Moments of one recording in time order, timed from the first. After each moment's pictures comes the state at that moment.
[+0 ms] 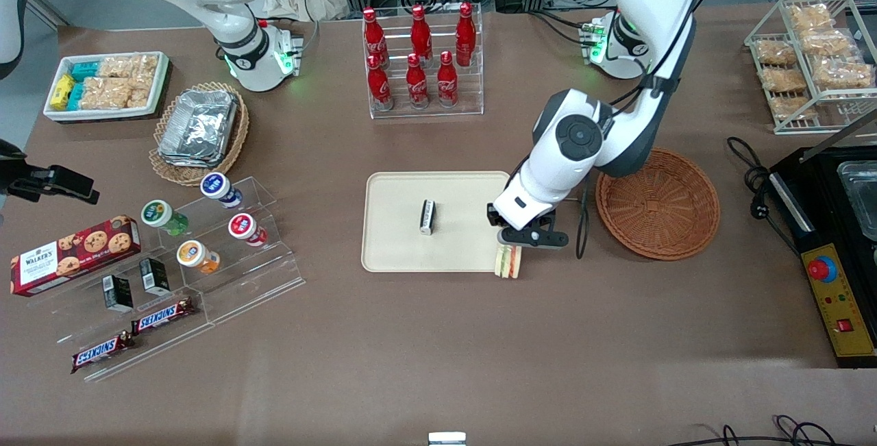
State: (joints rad) arm -0.53 0.42 -0.05 -1.88 -0.17 2.48 -0.42
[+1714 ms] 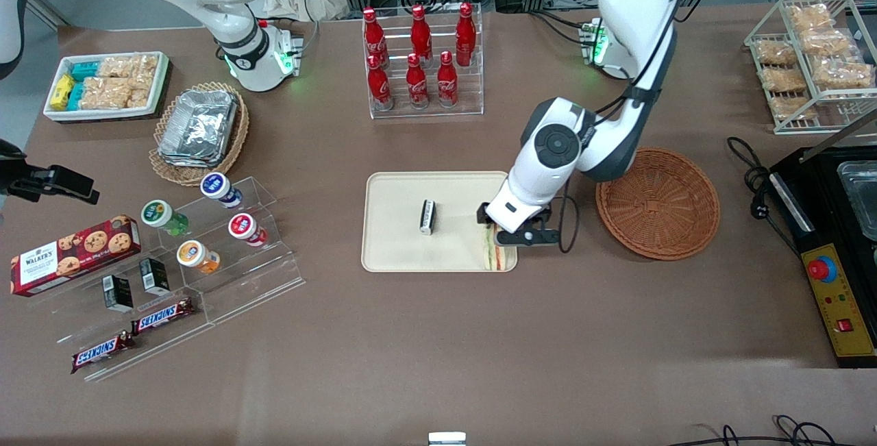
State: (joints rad) arm -0.59 0.40 0.03 -1.83 -0.09 2.32 -0.52
